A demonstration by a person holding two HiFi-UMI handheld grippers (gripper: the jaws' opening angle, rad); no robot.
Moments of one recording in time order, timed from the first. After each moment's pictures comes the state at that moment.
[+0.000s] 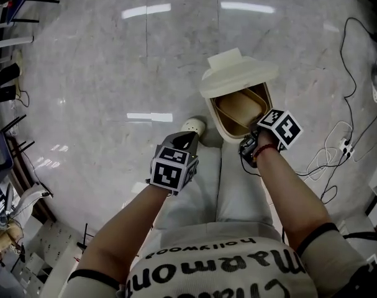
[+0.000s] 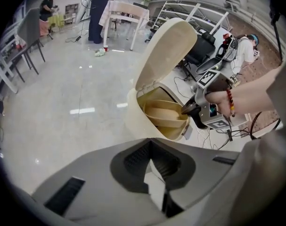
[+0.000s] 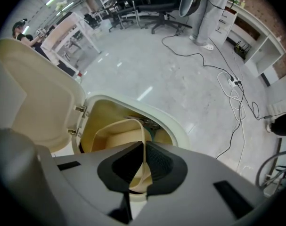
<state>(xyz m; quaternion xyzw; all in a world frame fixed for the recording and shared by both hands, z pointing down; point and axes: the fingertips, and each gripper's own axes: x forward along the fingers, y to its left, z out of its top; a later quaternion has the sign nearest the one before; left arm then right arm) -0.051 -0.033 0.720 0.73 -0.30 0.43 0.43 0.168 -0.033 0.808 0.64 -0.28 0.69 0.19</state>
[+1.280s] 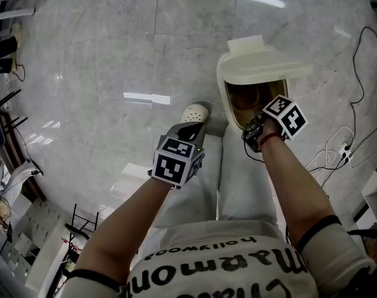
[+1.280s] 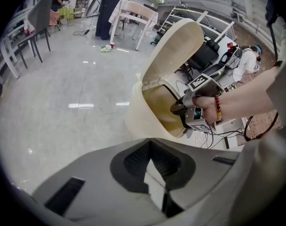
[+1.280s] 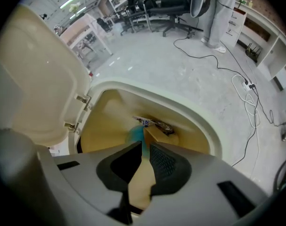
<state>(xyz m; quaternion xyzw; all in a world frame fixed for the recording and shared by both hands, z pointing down) -0.062 -0.015 0.734 0.73 -0.32 0.40 0.46 0.143 -0.061 0.843 0.64 -0.35 0.66 0.17</state>
